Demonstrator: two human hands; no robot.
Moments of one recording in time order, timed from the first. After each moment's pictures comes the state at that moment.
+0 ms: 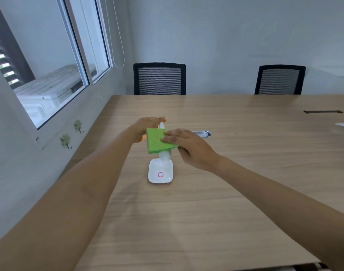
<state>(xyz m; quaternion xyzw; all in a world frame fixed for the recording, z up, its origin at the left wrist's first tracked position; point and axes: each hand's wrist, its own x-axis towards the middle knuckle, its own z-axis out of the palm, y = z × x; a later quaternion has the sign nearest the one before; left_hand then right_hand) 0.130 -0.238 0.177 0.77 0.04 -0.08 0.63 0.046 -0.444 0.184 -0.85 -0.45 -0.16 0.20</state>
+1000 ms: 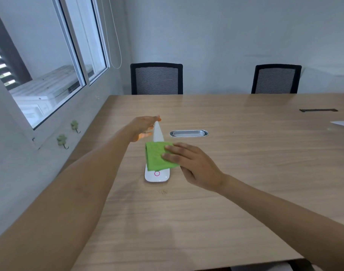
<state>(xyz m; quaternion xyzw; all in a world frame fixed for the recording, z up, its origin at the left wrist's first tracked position) 0.126 -0.246 0.180 0.75 0.09 -0.08 0.65 0.013 -0.473 0.156 -0.82 -0.49 -0.23 0.16</state>
